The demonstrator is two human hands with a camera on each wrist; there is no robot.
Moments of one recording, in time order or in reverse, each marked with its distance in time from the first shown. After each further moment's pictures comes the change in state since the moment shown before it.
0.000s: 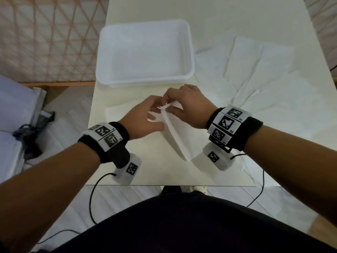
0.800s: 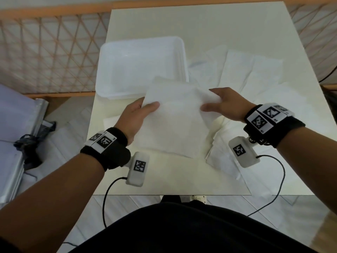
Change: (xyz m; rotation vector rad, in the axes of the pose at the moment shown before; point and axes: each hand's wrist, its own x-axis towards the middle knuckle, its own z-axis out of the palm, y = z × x) left_hand 0.003 0.040 0.001 -0.595 0.286 -0.150; right_hand -0.035 0.062 -0.070 0.449 -0.054 0.537
